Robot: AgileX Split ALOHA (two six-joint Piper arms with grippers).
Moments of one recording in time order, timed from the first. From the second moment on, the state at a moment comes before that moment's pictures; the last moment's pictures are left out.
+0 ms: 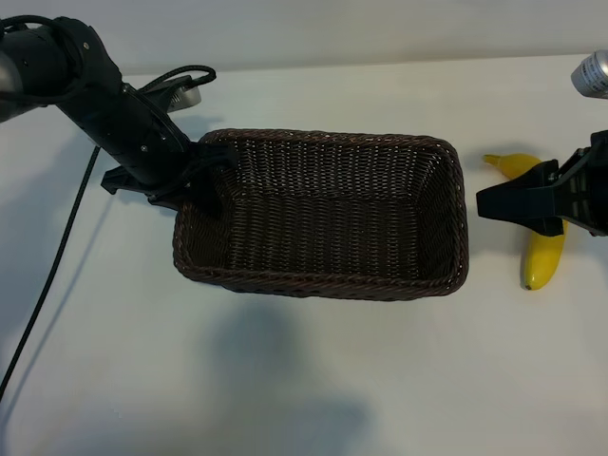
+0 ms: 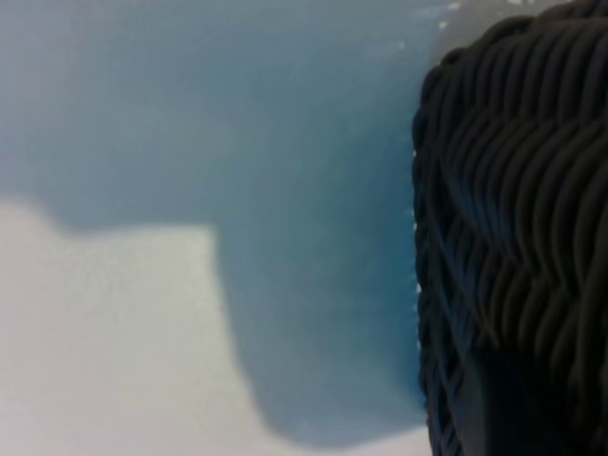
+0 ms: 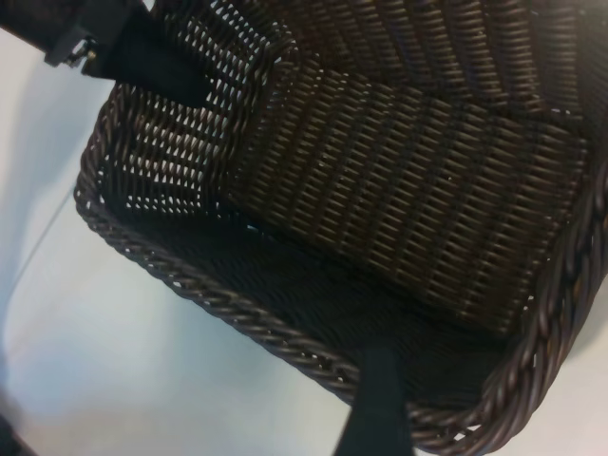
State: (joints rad) left arm -0.19 2.02 -1.36 -0.48 0.91 0.17; right arm 0.03 1.27 -0.70 1.05 0.78 -0.90
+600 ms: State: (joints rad) left arm -0.18 1.91 -1.39 -0.33 0.98 0.12; right arm 0.03 1.27 -0.70 1.05 0.78 -0.90
